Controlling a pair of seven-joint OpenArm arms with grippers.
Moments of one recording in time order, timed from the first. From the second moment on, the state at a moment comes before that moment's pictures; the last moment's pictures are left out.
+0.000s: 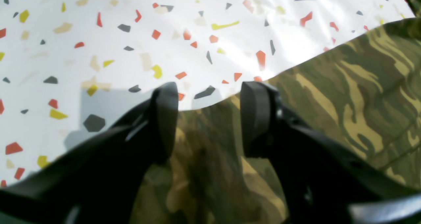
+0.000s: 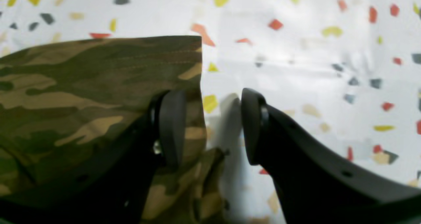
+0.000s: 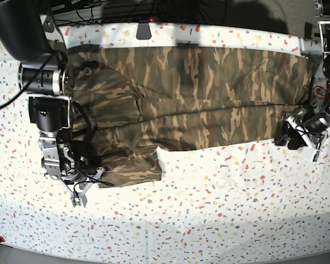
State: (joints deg) left arm -8.2 -27.2 -5.4 64.1 -29.6 -39.4 26.2; right arm 39.9 13.2 2.6 28.9 -0.9 19.3 -24.4
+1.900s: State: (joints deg) left arm -8.5 -27.3 -5.5 64.1 -29.5 -39.4 19.2; right arm -17.9 34.1 7.2 117.9 41.2 34.2 -64.5
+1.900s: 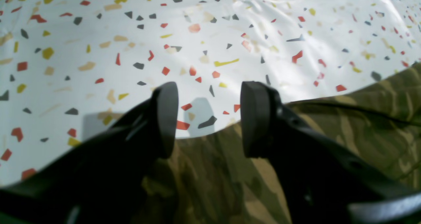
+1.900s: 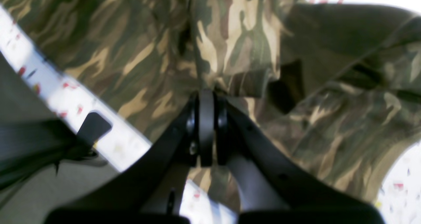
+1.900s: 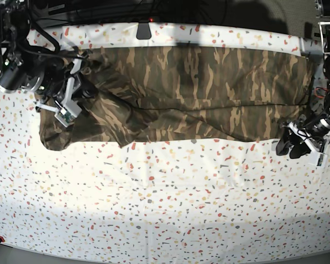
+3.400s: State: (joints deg) left arm -7.5 -27.4 -5.5 64.1 -29.6 -39.4 35.6; right arm -31.2 34.2 26.6 129.8 33.3 34.3 -53.1
